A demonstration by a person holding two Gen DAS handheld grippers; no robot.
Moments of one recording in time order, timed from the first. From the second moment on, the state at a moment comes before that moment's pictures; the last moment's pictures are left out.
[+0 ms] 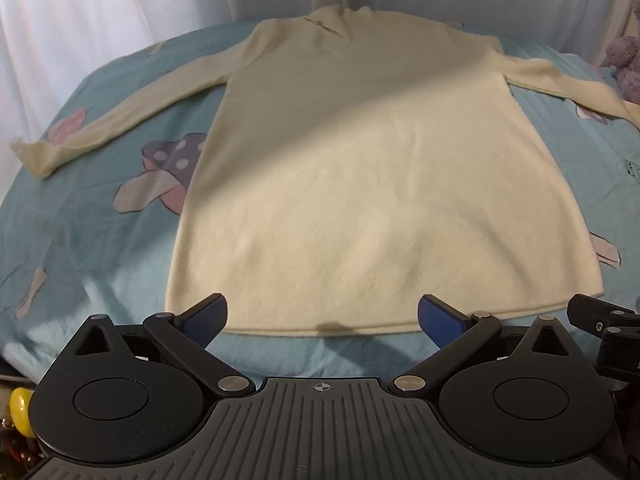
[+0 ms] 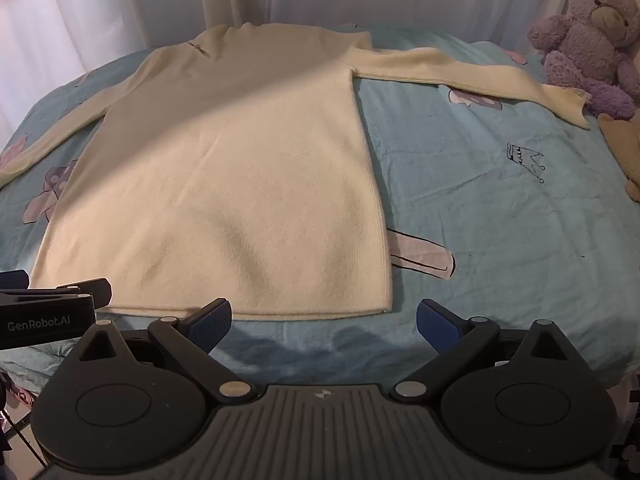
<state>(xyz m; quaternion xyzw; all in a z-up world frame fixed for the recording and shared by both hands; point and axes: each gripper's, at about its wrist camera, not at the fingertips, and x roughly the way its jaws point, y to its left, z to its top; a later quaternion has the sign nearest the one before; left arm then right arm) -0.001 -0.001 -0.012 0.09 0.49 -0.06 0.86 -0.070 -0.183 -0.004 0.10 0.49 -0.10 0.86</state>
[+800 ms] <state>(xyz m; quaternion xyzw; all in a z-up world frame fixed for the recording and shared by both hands) 0.002 0.001 -0.015 0.09 0.50 -0.06 0.86 -0.073 -0.184 -0.003 0.10 0.48 -0.10 0.87</state>
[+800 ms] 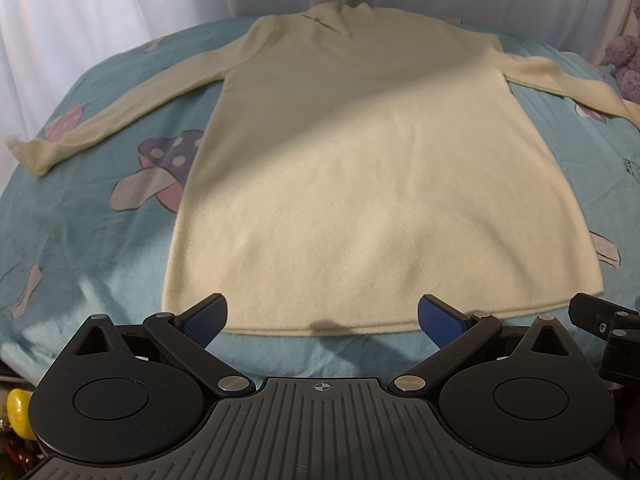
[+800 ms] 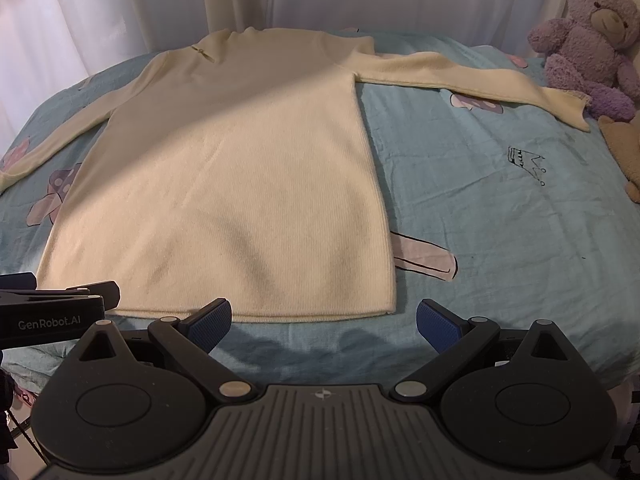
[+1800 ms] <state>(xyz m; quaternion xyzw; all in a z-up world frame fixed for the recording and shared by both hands) 0.006 0.001 -0.016 0.09 0.50 -0.06 0.86 -0.071 -0.181 -0.003 0.10 0.47 -0.09 0.87</state>
